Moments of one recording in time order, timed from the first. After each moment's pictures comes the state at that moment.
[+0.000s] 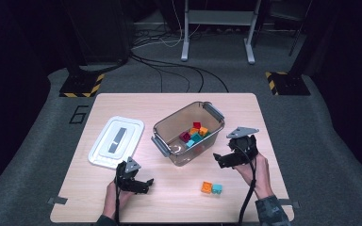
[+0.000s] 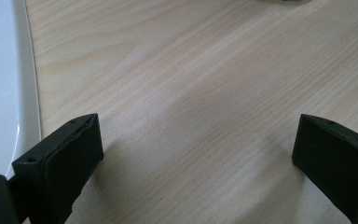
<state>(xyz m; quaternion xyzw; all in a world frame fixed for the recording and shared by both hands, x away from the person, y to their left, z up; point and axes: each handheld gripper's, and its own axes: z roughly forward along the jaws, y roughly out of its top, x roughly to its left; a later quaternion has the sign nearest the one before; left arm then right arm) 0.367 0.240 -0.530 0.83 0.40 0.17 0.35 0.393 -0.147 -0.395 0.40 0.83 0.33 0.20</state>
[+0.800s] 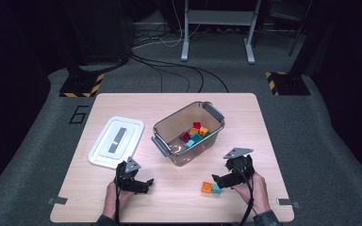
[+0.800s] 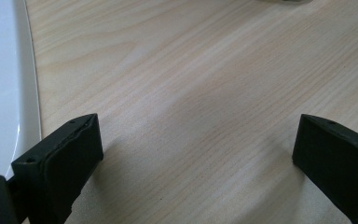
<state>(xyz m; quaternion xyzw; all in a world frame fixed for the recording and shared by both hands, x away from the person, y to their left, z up) 0.367 0.240 -0.530 0.83 0.40 0.17 0.35 0.363 -0.145 -0.450 0.40 0.85 0.31 0.15</state>
